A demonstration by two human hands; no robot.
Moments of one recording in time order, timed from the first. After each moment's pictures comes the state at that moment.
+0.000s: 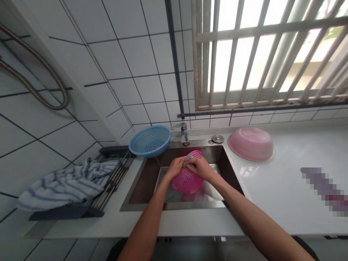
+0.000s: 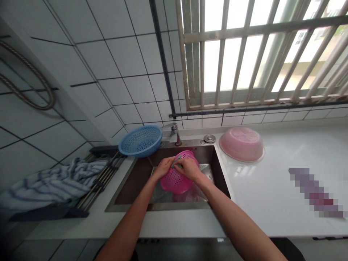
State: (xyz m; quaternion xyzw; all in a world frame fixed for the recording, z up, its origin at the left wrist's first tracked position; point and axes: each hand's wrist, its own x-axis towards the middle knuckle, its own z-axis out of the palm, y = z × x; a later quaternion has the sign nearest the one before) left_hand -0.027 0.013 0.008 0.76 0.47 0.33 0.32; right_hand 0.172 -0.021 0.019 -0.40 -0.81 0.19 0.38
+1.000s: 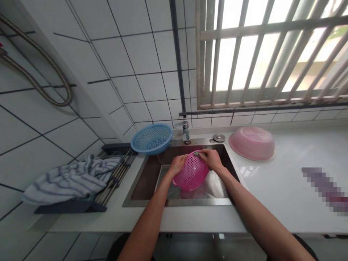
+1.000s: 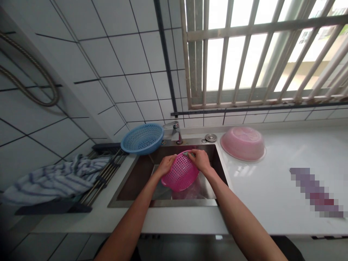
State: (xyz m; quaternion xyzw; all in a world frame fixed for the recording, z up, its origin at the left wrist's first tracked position) left_hand -0.027 0.015 0.001 0.76 0.48 0.32 0.29; right_hand 0.209 0.002 0.008 -0.56 -0.71 0.17 0.39
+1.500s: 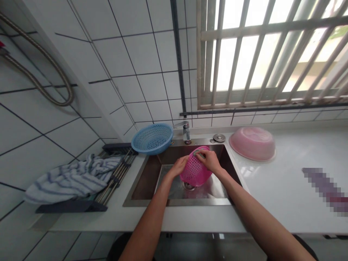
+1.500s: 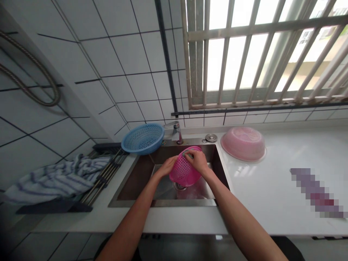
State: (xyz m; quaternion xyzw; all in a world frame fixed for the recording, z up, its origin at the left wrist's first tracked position) left_hand -0.025 0.018 -0.010 0.76 0.44 0.32 0.36; right_hand 0.201 -0.006 0.017 -0.51 -0.73 0.17 0.41
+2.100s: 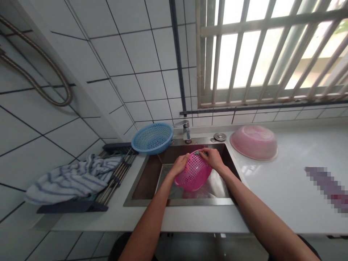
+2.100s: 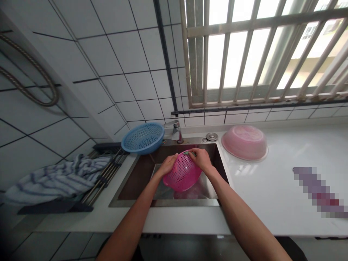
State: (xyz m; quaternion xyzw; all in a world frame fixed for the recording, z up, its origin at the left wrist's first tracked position) left_hand -0.019 0.014 -0.004 0.72 0.49 0.32 0.37; right_hand 0.210 0.000 0.017 -0.56 -0.73 0.15 0.37
